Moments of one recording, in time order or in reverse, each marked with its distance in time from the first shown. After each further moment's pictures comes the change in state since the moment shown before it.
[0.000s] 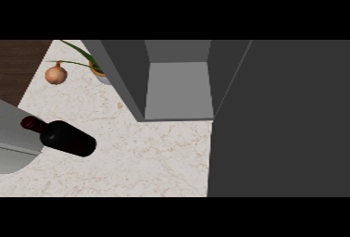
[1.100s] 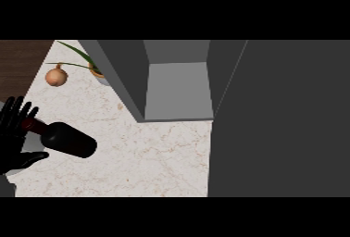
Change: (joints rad) left arm -0.109 -0.038 -0.065 0.582 -0.345 -0.149 -0.491; right arm 0.068 0.007 -0.043 0.014 -0.021 0.090 -0.073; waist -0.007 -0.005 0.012
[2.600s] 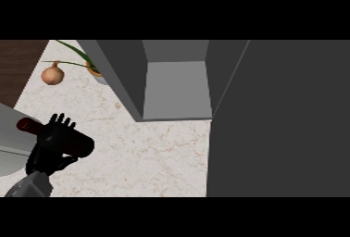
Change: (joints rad) left arm -0.258 0.020 -0.003 0.837 -0.096 -0.203 -0.387; right arm 0.016 0.003 -0.031 0.008 -0.018 0.049 -0.028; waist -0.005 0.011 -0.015
